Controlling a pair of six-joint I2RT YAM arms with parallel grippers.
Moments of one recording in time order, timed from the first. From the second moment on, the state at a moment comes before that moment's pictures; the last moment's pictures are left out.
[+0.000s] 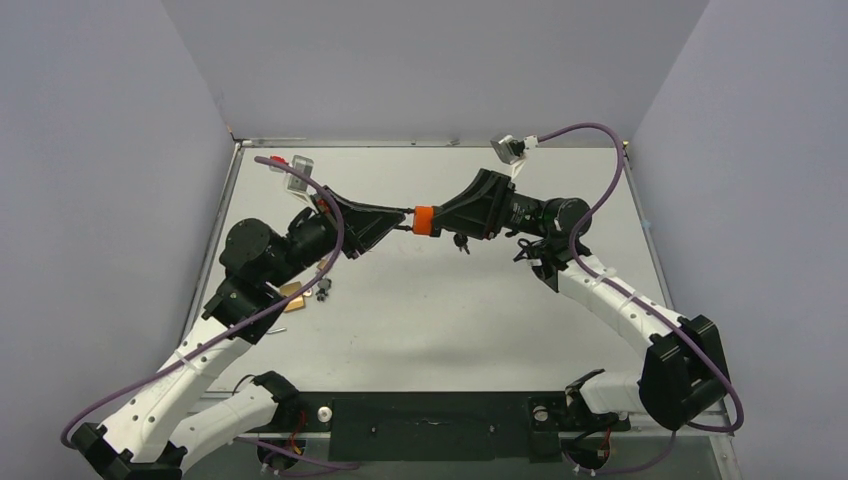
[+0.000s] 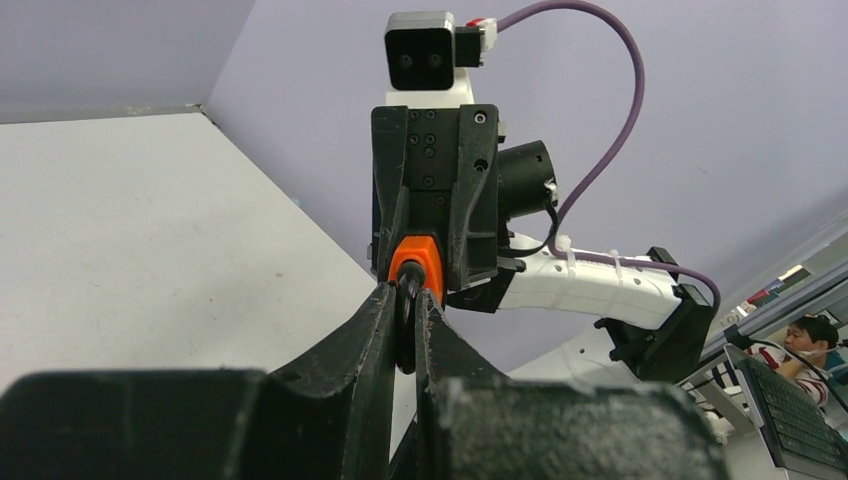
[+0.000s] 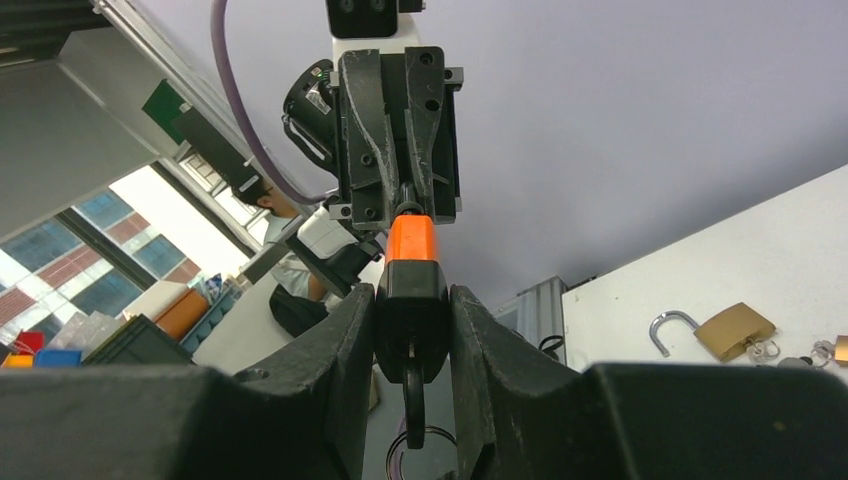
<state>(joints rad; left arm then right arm) -0.64 0.86 0.97 0.14 0.36 -0.80 0.51 1.32 0.92 1.06 -0.94 1.31</state>
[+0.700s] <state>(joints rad) -0.67 0.94 0.99 0.09 0.18 -0.77 0.56 1.21 1.03 0.40 -0.72 0.85</state>
